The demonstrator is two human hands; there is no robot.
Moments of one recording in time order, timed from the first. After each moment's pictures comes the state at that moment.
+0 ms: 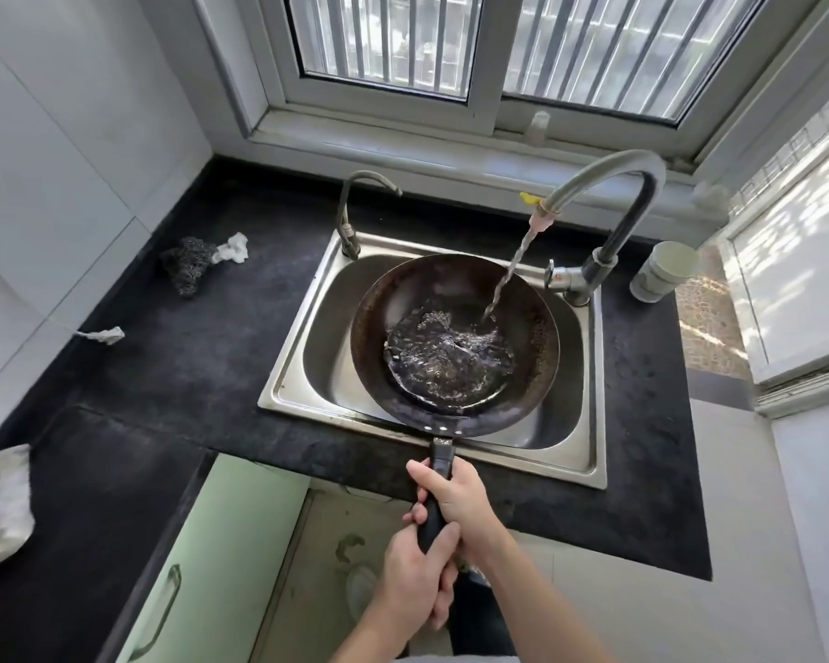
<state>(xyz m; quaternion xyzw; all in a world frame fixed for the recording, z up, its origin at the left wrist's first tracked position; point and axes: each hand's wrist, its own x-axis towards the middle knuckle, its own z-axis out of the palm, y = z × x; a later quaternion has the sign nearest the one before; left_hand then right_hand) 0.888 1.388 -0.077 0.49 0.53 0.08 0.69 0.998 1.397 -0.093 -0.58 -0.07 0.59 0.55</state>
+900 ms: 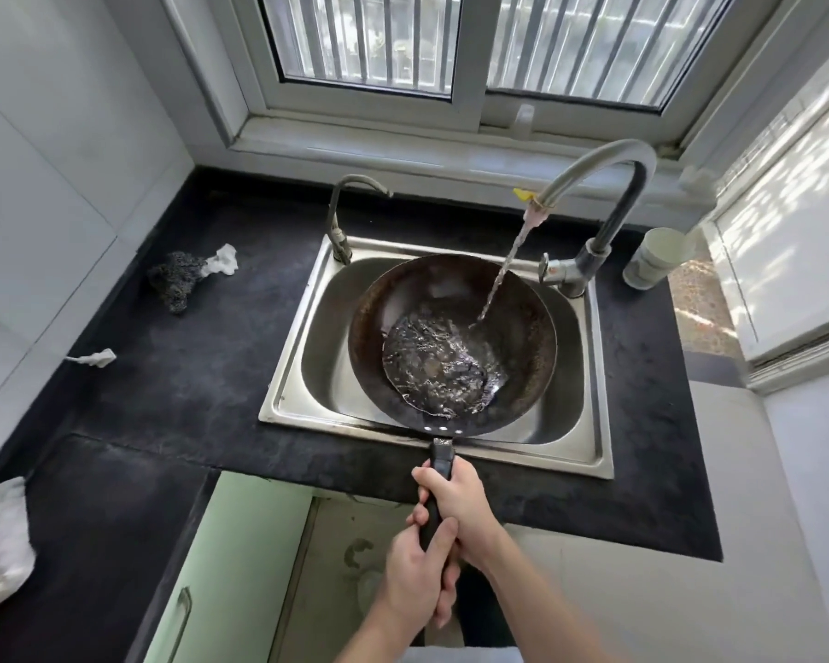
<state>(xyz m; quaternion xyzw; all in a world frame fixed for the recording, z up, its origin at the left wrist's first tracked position) 0.879 1.404 -0.077 0.51 0.53 0.07 0.67 0.984 1.411 -0.097 -0.63 -0.06 0.55 0.55</state>
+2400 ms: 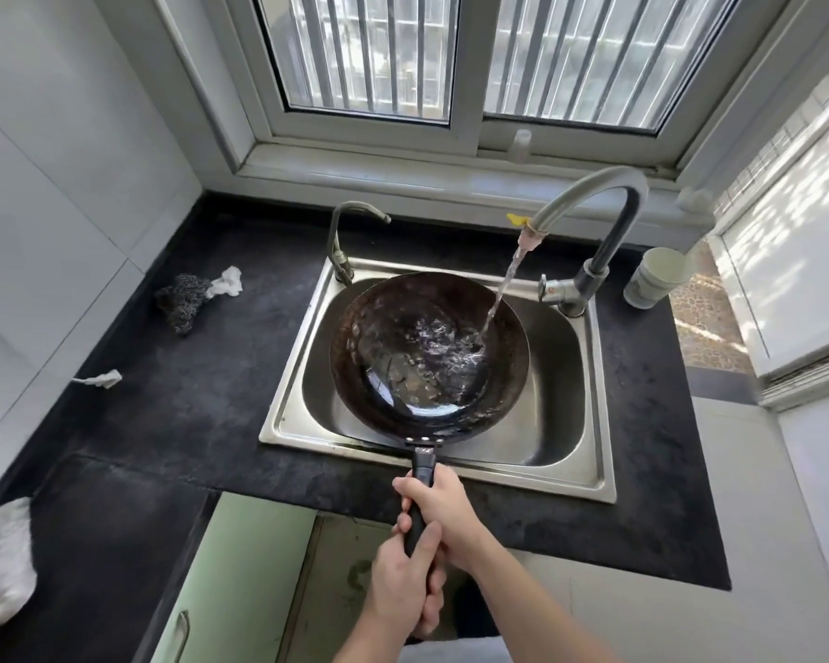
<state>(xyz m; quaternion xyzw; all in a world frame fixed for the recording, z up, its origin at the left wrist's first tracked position) 0.887 1.421 -0.067 0.50 0.57 0.06 0.65 0.990 1.431 -0.094 -0.61 -0.09 0.60 0.52</state>
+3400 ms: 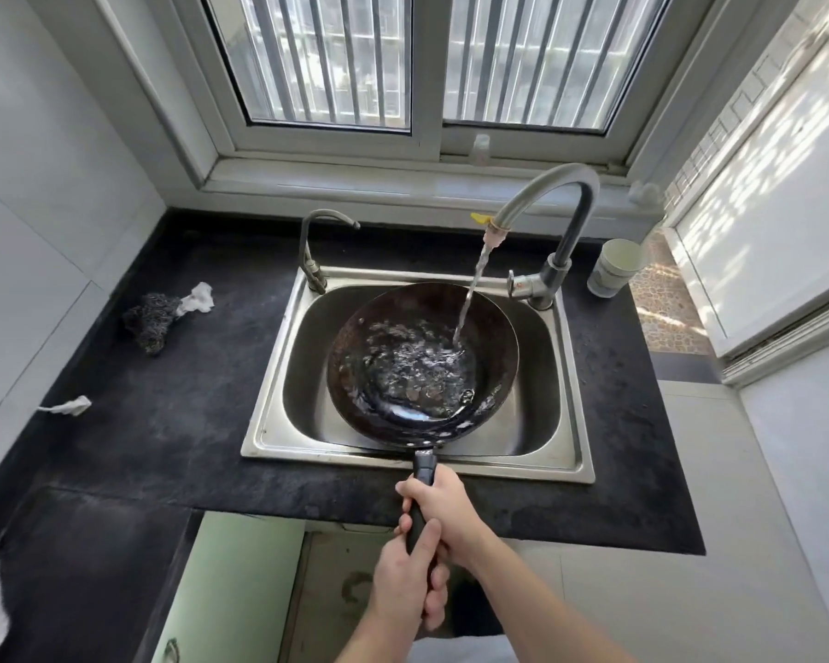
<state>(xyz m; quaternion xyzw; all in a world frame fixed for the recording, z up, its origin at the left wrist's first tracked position) 0.889 1.414 -0.081 0.43 0.55 0.05 0.71 0.994 1.420 -0.093 -0.64 -0.03 0.57 0.52</state>
